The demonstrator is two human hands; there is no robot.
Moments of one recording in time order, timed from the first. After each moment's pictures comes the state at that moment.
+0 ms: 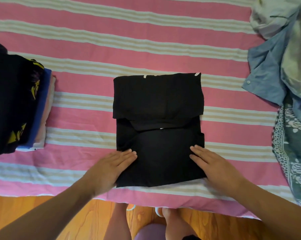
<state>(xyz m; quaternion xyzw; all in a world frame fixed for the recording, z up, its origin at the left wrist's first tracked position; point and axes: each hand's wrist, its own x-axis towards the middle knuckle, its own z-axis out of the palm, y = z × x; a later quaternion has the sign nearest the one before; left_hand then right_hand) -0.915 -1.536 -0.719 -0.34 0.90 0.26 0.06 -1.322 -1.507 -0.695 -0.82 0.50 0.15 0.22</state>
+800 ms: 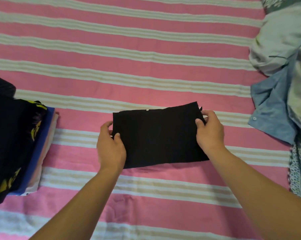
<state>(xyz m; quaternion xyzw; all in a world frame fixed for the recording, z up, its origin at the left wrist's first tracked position) -1.002 -1.701 -0.670 -0.79 0.41 0.33 -0.31 -1.267 -1.732 -0.684 -0.40 0.82 -0.26 0.30</state>
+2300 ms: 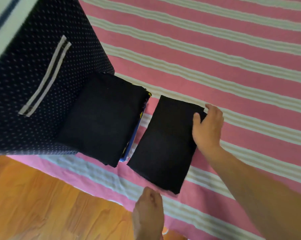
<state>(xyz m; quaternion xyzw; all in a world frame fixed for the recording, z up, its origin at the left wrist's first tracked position) -0.870 -1.510 -0.635 -0.87 0.29 0.40 -0.07 -0.995 -1.742 -0.640 -0.54 0.76 -0.22 0.29</state>
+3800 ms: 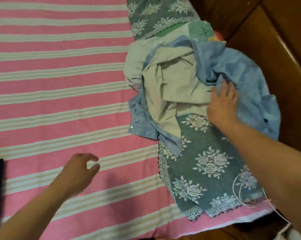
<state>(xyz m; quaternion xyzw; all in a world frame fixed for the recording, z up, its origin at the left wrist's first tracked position) -1.254 -1.684 -0.529 -0.59 0.69 0.39 0.10 -1.742 -1.676 -0.511 -0.49 0.86 0.13 -0.05</state>
